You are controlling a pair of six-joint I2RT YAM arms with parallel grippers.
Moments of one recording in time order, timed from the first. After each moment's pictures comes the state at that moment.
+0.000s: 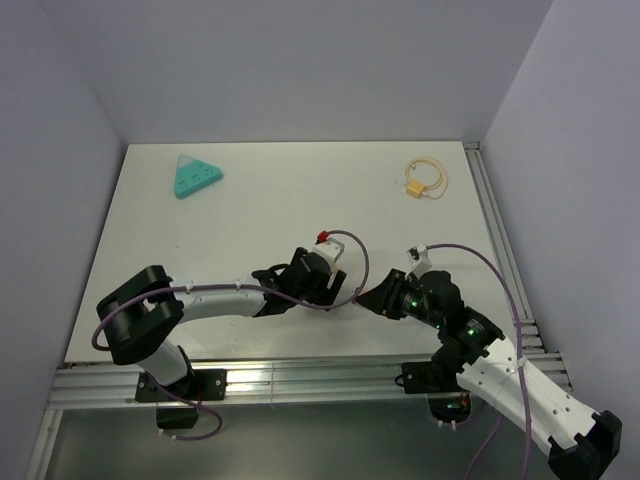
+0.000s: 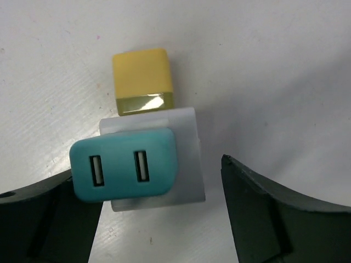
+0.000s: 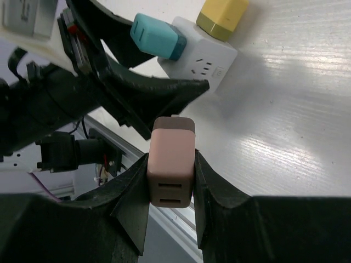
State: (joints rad) left arm -1.05 1.60 0.85 0.00 -0.29 -0.33; right arm 0.64 0.45 0.32 -0.35 -0.18 0.93
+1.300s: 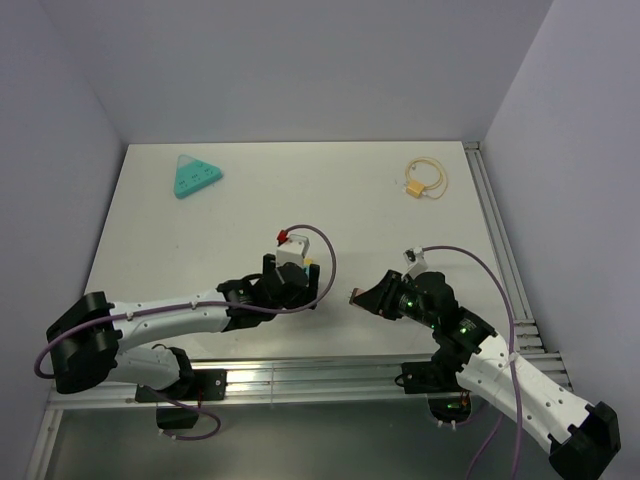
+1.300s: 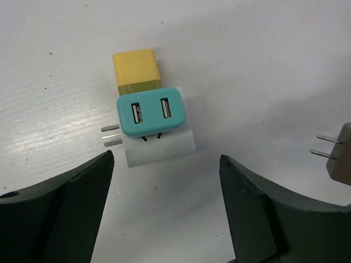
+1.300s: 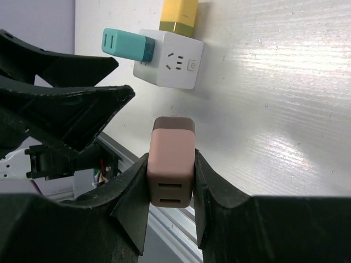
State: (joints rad) left arm -1.11 1.31 0.73 -0.16 -0.49 -0.63; right arm 0.64 0.50 0.26 -0.23 -0.17 0.96
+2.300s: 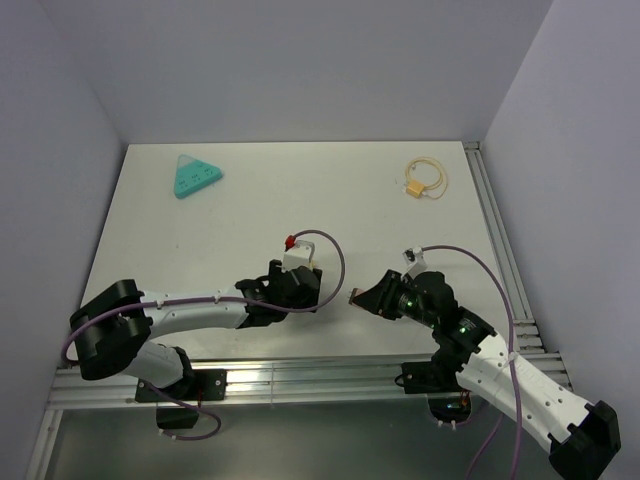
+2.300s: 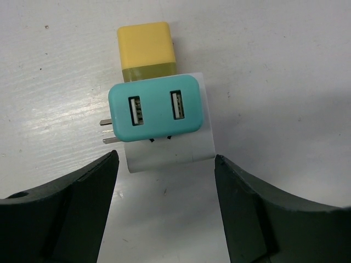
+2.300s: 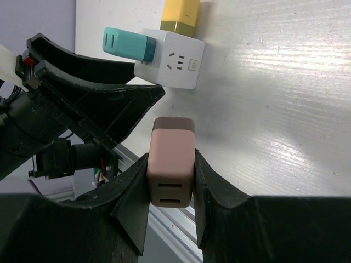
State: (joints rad) left arm -1.12 1.44 0.75 -0.17 -0.52 -0.68; right arm 0.64 0.51 0.26 -0.23 -0.18 0.96
